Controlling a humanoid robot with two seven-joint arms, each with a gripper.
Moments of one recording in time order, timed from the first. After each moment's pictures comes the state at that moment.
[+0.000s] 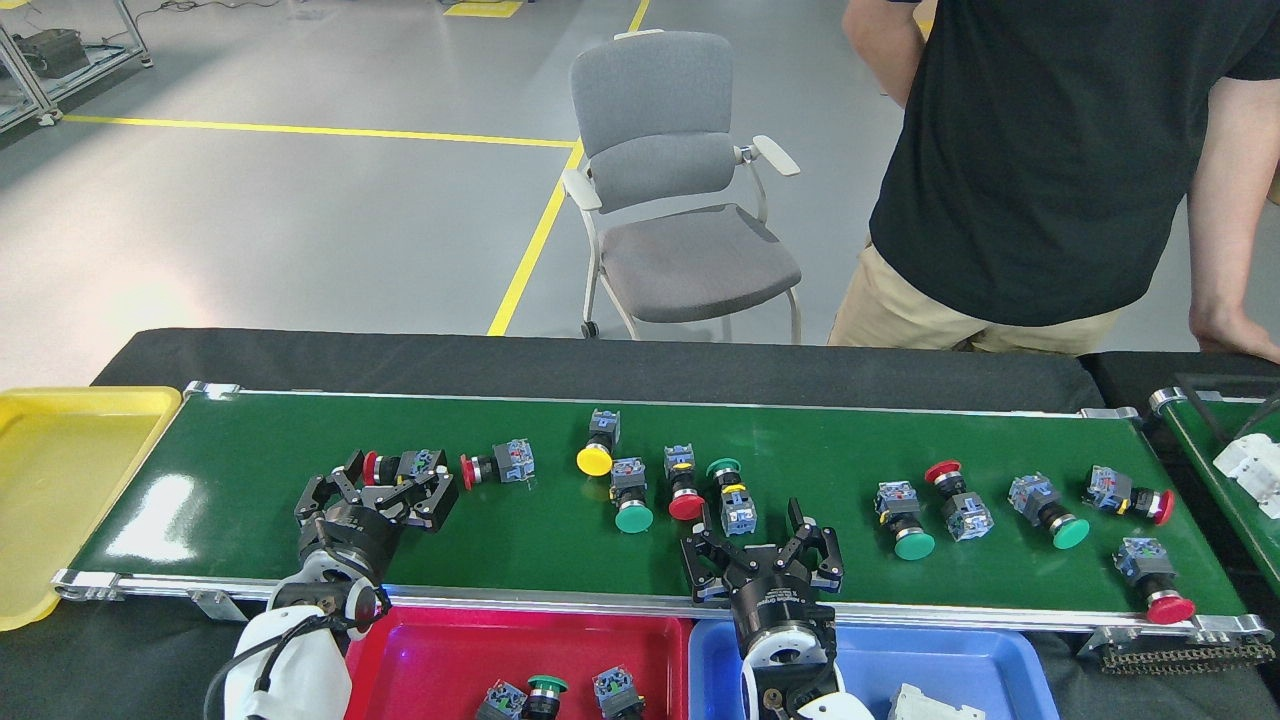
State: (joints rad) left arm -0.48 0.03 0.10 -0.88 -1.59 -0.14 -0.07; right arm -0.28 0.15 0.42 -1.17 1.40 0.36 0.03
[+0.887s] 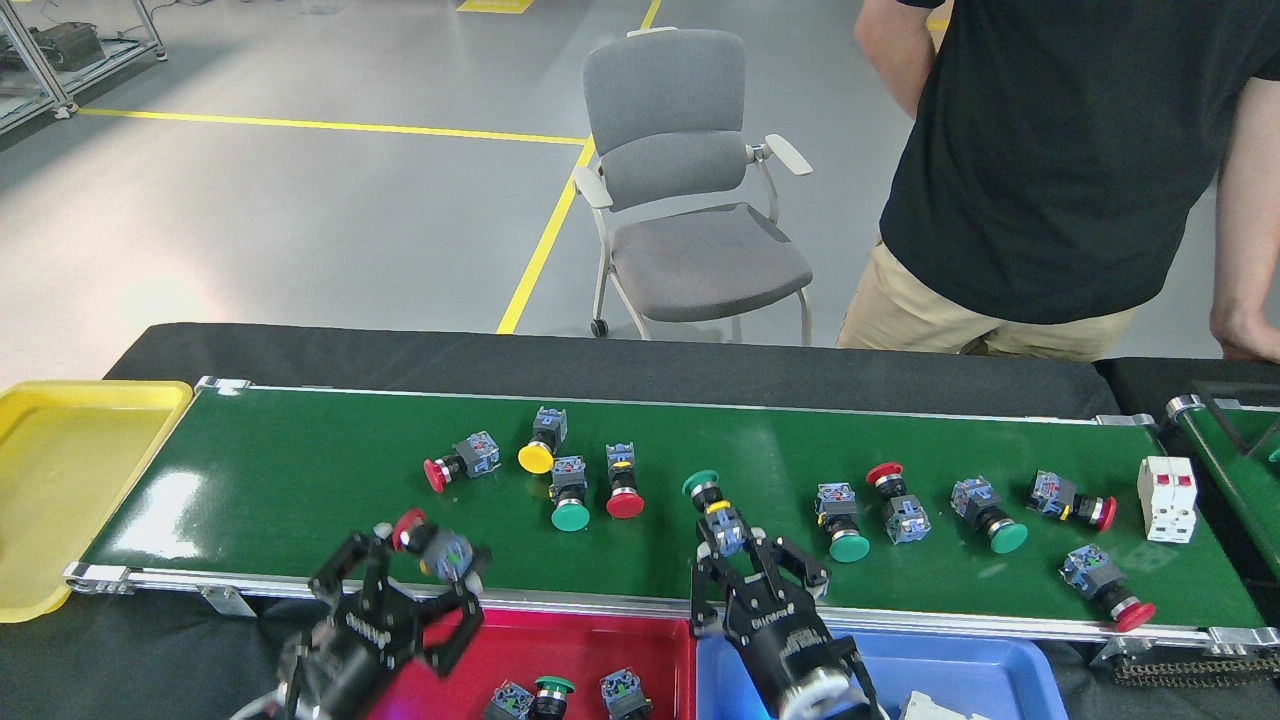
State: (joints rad) left arm 0.26 0.07 0.06 -1.75 -1.59 -0.75 0.06; right arm 0.10 -0.04 0.42 -1.73 1.34 -0.14 0.07
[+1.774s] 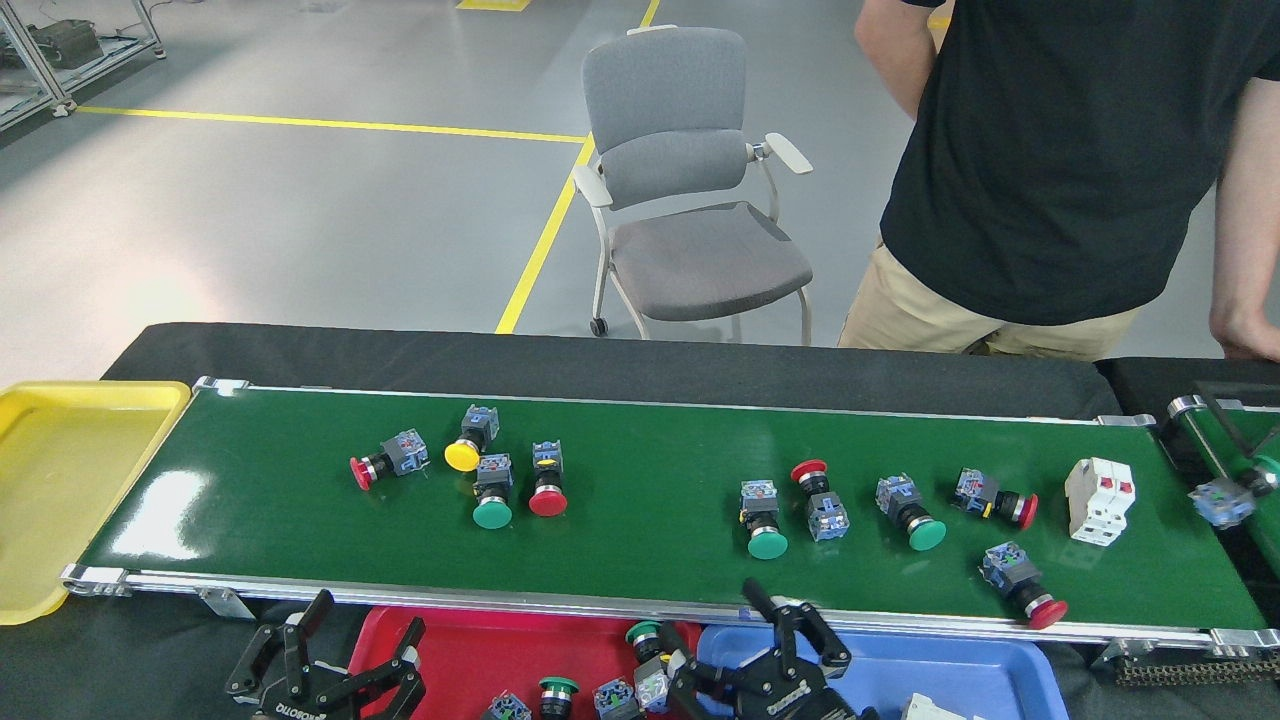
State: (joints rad) left arm 0.15 0.04 0.19 -1.66 -1.58 -0.47 0.04; right arm 0.13 0.10 0.21 -1.74 1.34 -0.08 0.10
